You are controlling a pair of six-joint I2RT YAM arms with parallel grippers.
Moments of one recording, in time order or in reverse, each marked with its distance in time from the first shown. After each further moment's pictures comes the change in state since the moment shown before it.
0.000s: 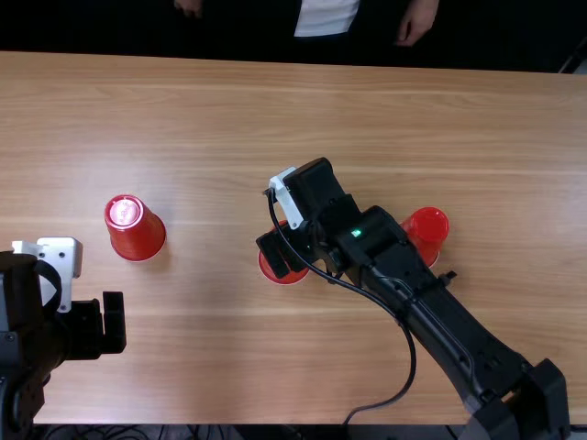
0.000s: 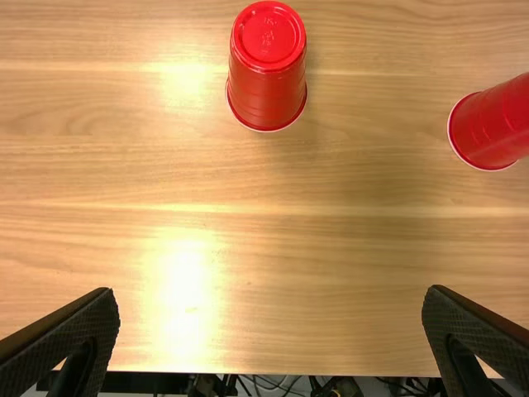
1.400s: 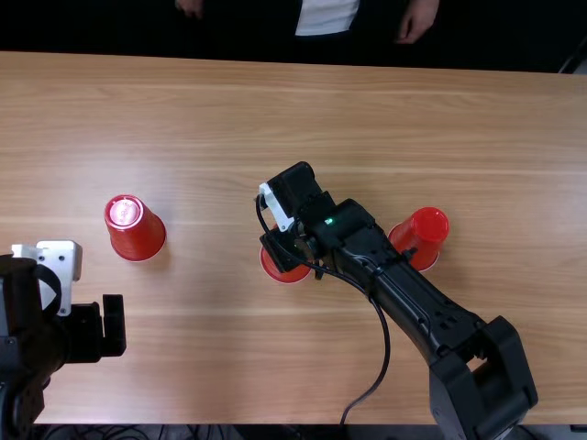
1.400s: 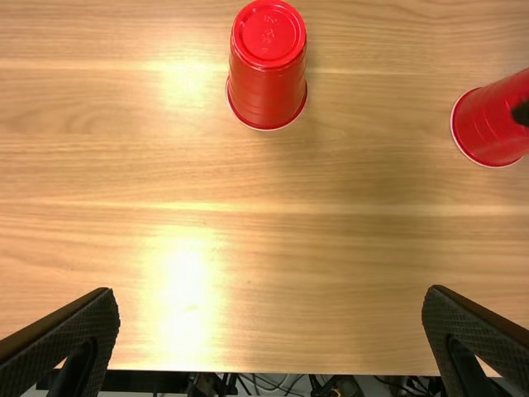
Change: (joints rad) left arm 0.000 -0.013 -0.008 -0.002 0.000 0.000; right arm -0.001 0.153 0.002 0.048 0.000 0.000
